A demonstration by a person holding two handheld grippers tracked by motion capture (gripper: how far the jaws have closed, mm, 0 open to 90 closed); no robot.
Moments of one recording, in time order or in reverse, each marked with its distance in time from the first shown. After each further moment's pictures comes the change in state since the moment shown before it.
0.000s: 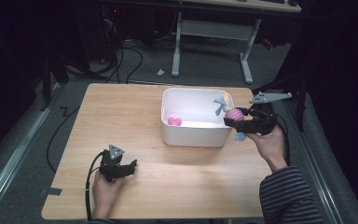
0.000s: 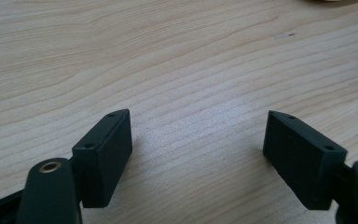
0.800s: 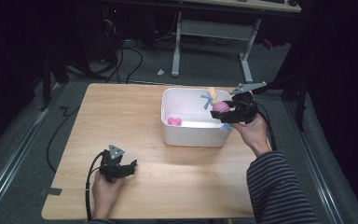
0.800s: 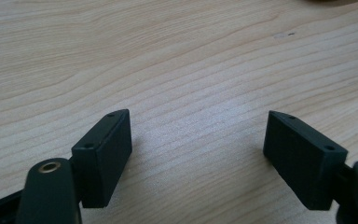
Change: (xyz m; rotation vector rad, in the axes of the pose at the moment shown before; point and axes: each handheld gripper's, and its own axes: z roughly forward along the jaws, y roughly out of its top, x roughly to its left) left arm 0.000 0.000 0.000 0.001 0.002 0.003; right arm -0.003 0.026 0.052 0.074 -0.019 -0.046
